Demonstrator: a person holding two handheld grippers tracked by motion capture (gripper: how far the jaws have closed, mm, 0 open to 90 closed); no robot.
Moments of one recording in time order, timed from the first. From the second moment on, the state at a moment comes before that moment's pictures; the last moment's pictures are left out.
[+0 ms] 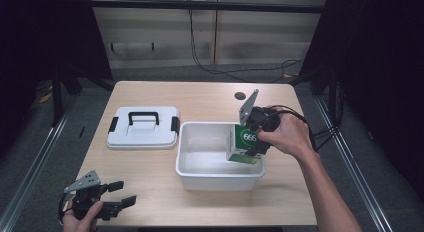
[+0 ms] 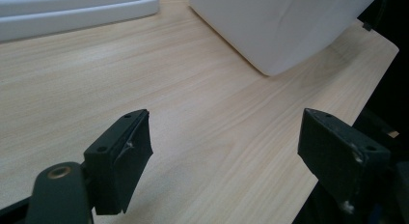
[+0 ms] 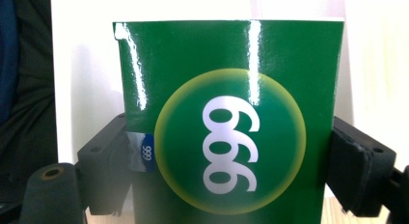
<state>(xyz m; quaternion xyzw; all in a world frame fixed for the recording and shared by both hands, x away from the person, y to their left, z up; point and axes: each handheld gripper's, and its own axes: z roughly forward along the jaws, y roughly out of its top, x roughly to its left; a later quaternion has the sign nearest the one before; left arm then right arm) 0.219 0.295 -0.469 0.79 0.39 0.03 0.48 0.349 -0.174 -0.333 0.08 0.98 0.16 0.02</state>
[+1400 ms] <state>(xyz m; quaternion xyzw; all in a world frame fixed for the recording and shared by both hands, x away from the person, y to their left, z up) 0.219 0.296 -0.469 0.79 0.39 0.03 0.48 0.367 -0.139 -0.384 0.05 1.00 0.04 -0.02</state>
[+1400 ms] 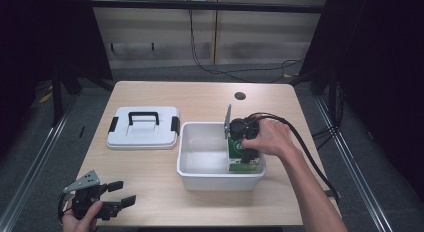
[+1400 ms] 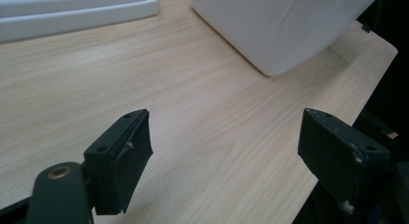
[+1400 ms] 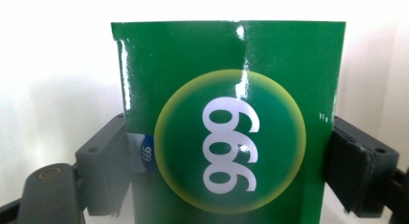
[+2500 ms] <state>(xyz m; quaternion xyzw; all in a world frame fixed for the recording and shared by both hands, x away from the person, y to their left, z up) 0.219 0.296 -0.469 0.79 0.39 0.03 0.48 0.368 -0.131 -0.416 0.06 1.00 0.00 -0.03</state>
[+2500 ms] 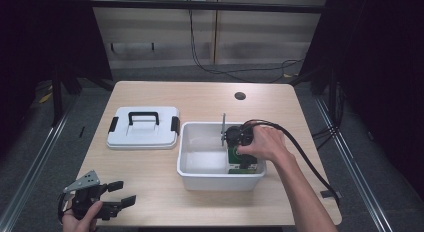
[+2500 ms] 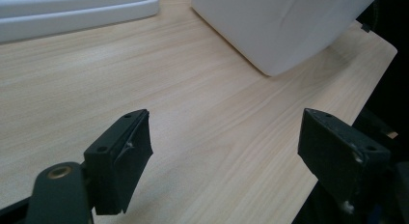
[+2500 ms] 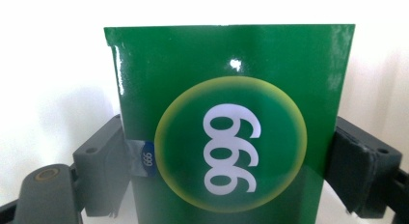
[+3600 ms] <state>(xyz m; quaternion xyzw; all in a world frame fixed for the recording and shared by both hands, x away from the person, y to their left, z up) 0.219 0.296 -0.469 0.79 0.39 0.03 0.48 0.369 -0.137 -0.412 0.08 1.00 0.00 -0.04</state>
